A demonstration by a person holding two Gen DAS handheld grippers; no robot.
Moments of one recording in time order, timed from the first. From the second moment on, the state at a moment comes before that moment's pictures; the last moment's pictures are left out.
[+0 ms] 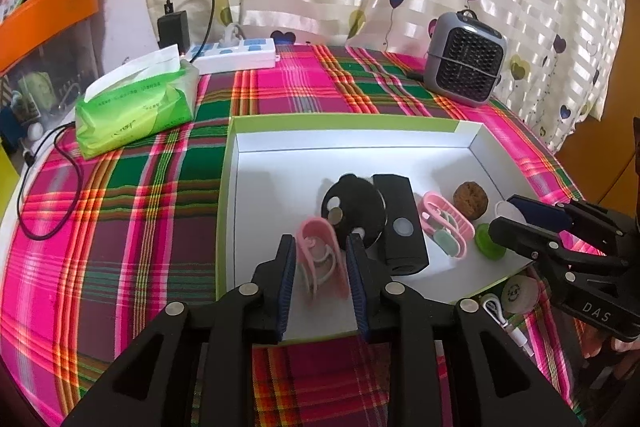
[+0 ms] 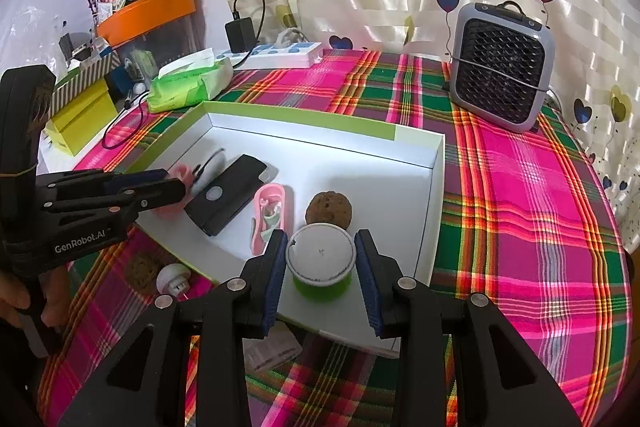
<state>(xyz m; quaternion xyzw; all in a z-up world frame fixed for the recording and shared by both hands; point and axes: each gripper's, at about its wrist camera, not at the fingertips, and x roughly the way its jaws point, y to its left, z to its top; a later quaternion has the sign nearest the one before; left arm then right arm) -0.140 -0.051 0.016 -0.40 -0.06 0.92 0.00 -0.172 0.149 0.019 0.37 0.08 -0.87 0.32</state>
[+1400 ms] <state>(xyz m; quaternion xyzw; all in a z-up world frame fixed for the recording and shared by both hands) -0.060 -0.016 0.047 -0.37 -0.06 0.93 0.03 -0.083 0.145 0.059 0.31 0.10 -0.88 0.34</state>
